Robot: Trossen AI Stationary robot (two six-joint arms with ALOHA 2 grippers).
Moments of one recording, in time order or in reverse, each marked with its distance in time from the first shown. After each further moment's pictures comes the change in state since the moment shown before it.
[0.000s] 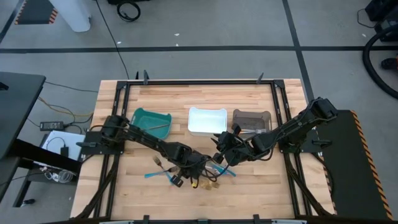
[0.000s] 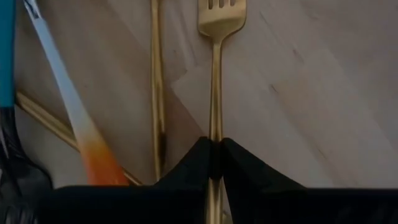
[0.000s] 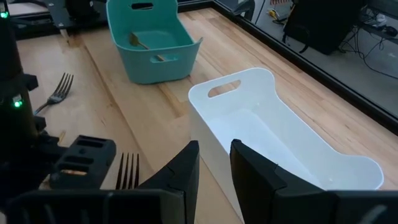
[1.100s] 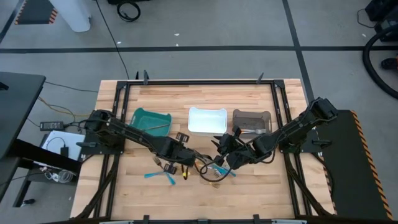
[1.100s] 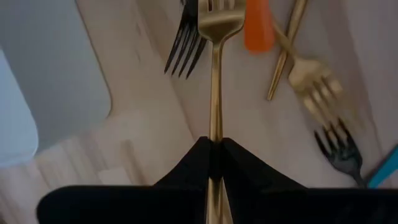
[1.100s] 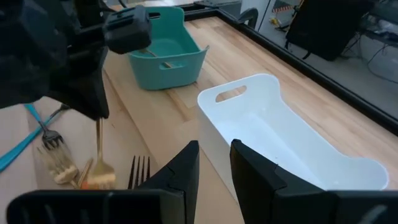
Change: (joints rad) left arm -0.016 -0.199 0.000 -0.368 -0.485 -0.187; right arm 0.037 0.000 0.000 0.023 0.037 0.007
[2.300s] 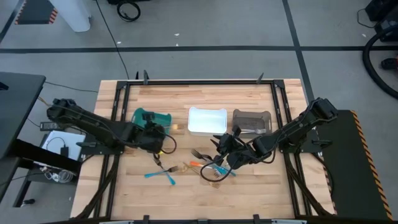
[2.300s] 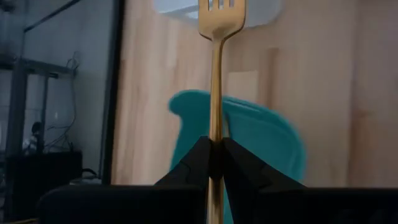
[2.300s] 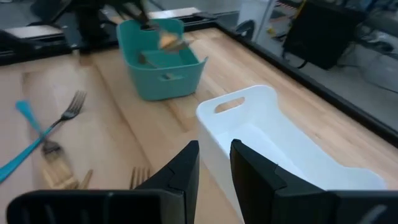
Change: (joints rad) left arm 0.008 -0.578 -0.439 -0.014 -0.422 -0.272; right arm -0.001 0.000 0.000 0.044 0.018 -0.038
